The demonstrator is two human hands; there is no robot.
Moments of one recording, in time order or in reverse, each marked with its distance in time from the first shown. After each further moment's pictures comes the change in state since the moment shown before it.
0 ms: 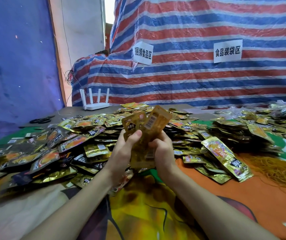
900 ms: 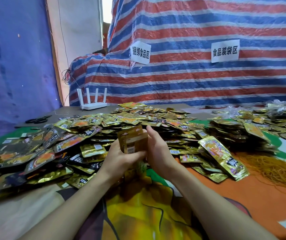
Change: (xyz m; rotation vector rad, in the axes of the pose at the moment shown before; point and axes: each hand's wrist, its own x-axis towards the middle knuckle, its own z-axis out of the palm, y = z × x) left_hand -0.001 -0.007 -0.002 0.217 -0.045 0.176; right_hand 0.004 -0.005 -0.005 0.040 -0.295 0.169
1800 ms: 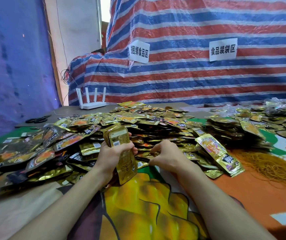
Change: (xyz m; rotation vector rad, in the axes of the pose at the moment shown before) left_hand 0.000 -0.002 -0.007 -0.251 0.190 -0.237; right_hand -0.005 -0.002 -0.048 -1.260 0.139 0.233
